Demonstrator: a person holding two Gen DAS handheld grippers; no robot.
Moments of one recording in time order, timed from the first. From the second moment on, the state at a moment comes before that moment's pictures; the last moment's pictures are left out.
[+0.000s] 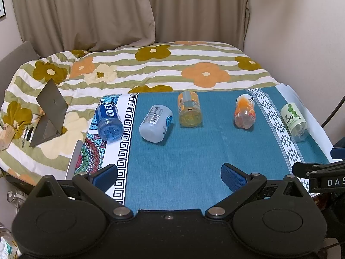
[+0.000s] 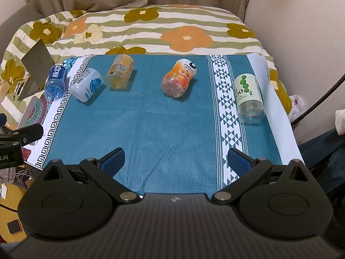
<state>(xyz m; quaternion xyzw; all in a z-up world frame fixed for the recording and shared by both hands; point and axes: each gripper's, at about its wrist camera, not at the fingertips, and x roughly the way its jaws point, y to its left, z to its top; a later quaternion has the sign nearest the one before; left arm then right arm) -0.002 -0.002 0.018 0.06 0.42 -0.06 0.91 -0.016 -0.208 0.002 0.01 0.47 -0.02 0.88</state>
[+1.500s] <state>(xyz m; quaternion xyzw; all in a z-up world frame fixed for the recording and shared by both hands) 0.006 -0.005 0.018 0.06 0.42 -0.06 0.91 -0.009 -0.218 0.005 0.02 0.47 -0.03 0.88</state>
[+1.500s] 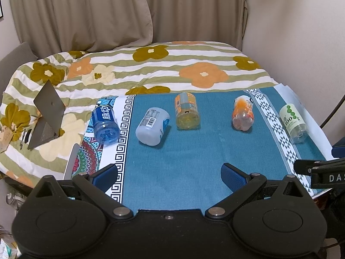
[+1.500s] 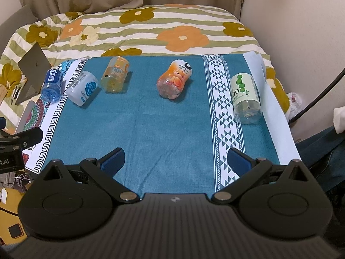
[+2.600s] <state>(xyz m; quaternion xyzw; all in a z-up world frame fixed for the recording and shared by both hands) 0.192 -0.060 -0.065 0.05 0.53 -0.07 0.85 0.231 -0.289 -0.084 0.14 0.54 -0.01 0.83</state>
